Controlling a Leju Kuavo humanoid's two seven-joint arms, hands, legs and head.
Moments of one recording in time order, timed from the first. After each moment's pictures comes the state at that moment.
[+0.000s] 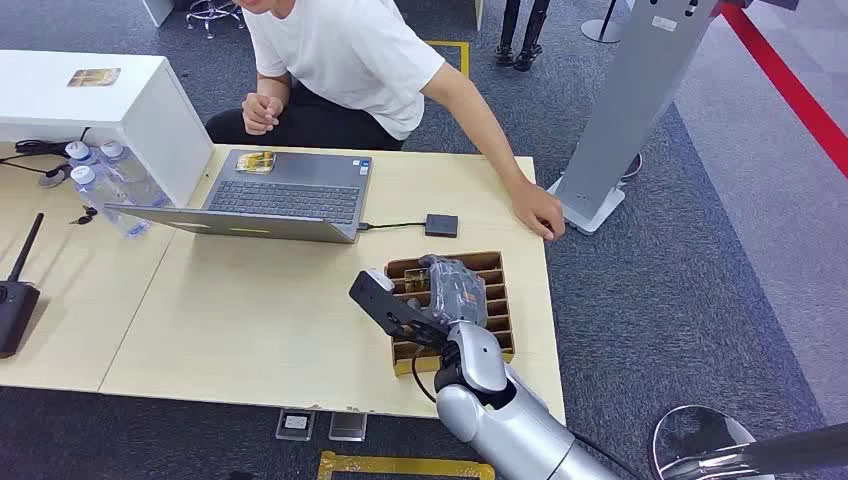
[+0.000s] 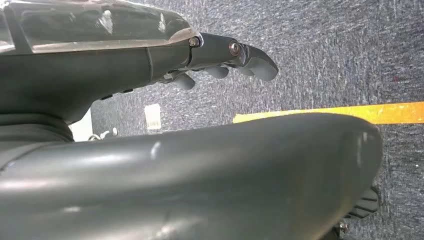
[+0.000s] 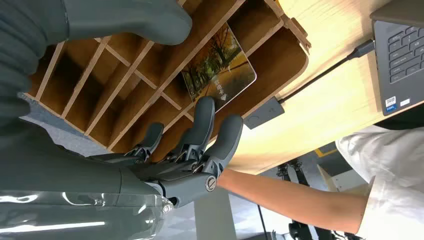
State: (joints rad) left arm -0.13 0.12 -1.29 -0.20 1.25 0.23 0.08; right arm -0.51 0.13 0.83 -1.14 0.97 -0.33 0.50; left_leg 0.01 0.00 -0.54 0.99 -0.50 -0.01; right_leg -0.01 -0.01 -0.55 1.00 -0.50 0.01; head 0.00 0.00
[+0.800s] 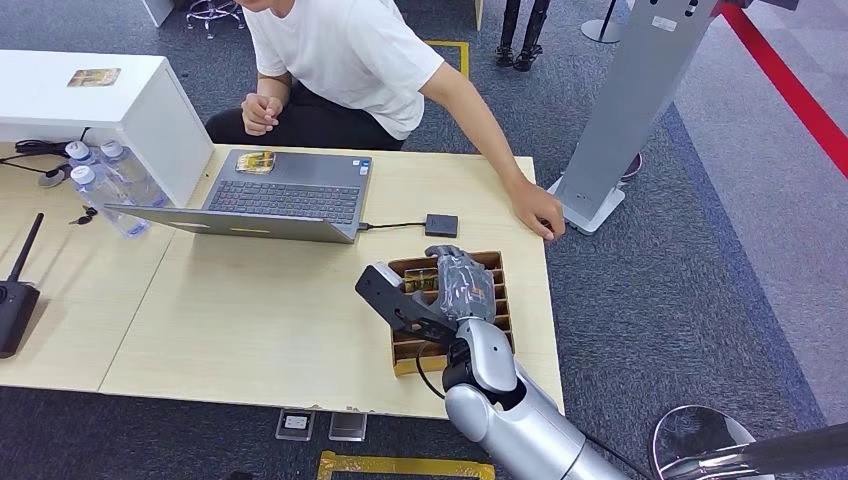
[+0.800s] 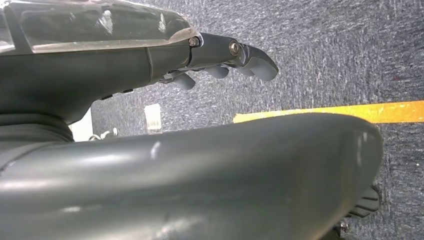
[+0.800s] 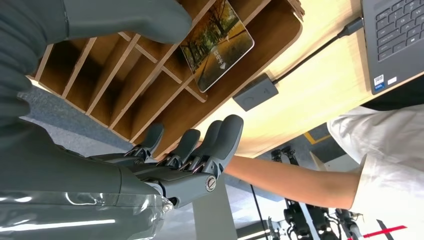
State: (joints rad) left arm -0.13 0.12 -1.30 -0.20 1.25 0.22 0.08; right arm -0.50 0.09 0.82 -1.21 0.98 -0.33 0.50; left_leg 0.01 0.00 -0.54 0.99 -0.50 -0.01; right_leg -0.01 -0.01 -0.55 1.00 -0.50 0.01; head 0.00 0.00
